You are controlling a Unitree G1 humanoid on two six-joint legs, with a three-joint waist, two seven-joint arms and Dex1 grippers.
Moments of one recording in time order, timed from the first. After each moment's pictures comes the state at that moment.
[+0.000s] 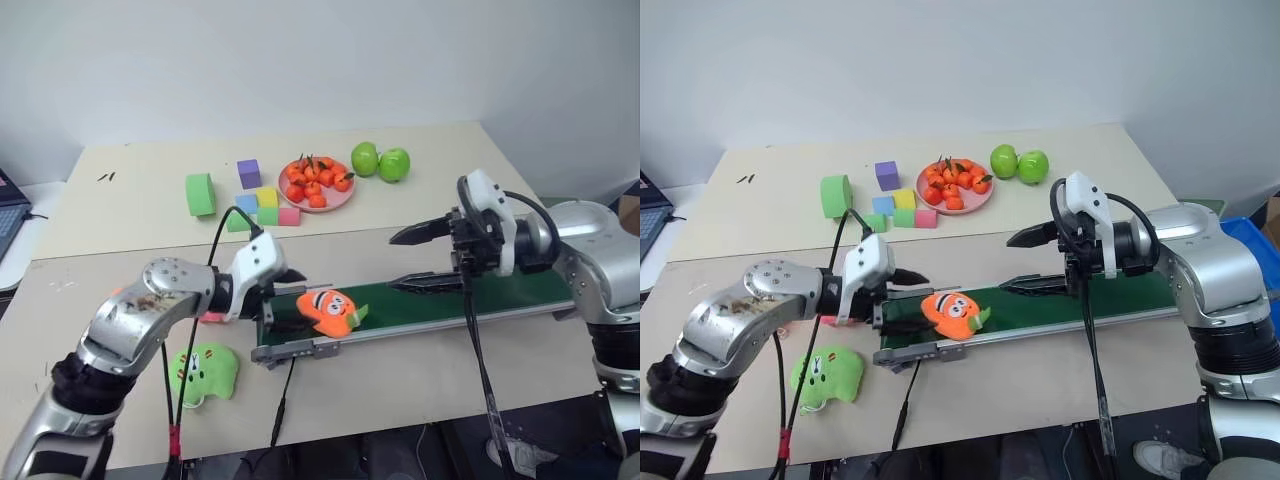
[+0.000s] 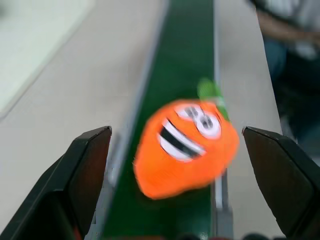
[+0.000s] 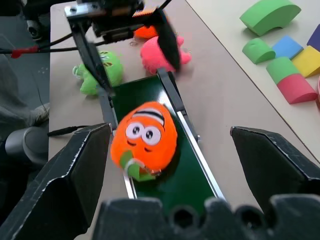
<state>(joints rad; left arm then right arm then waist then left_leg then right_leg) -0.56 0.63 -0.09 -0.40 -0.59 0.94 -0.86 -0.66 -0.86 0.05 -0.19 0.53 0.71 1.29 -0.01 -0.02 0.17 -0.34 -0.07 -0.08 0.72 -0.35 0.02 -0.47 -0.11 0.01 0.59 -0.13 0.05</state>
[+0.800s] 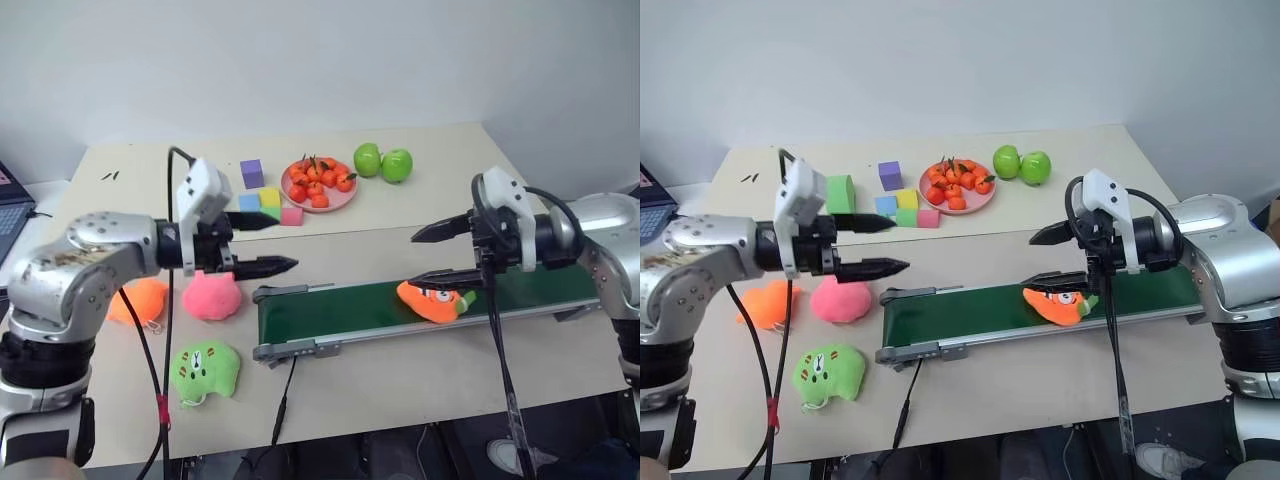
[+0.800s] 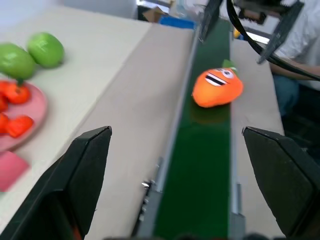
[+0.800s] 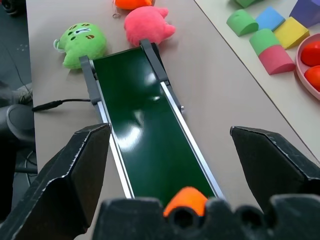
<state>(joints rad) -0.63 0.83 0.09 -0.34 -0.71 0.91 -0.95 -0.68 -0.95 0.06 -0.14 0.49 0.69 1.33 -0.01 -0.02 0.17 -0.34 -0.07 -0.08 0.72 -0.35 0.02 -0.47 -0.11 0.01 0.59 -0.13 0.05</state>
